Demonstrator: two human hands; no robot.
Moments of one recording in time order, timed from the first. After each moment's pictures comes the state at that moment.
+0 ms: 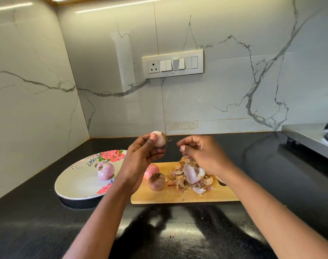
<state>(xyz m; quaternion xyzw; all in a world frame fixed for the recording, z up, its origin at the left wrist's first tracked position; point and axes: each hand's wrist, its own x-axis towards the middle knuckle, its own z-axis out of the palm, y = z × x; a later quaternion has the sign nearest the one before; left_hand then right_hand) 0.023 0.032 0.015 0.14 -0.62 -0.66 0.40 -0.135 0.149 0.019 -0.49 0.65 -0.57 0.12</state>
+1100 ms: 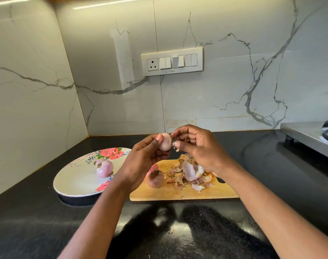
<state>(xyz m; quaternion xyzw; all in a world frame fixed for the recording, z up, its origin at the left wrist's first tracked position) 0.023 0.036 0.016 0.11 -0.64 -0.68 0.34 -0.129 0.150 0.027 -0.57 0.53 -0.61 0.15</state>
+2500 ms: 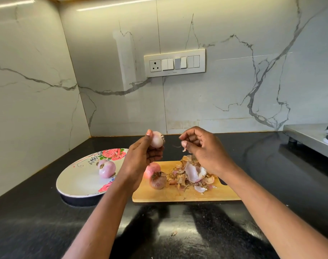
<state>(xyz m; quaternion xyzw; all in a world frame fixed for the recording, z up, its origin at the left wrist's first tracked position) 0.023 0.032 0.016 0.20 -0.61 -0.65 0.41 -0.139 0.146 0.017 -0.54 0.62 -0.56 0.03</state>
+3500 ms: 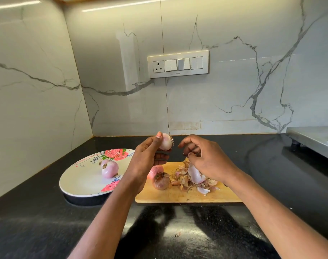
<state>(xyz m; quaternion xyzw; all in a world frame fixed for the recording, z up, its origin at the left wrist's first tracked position) 0.023 0.036 0.016 0.19 -0.66 -0.61 0.39 -0.136 0.148 0.013 -0.58 0.68 -0.44 0.02</state>
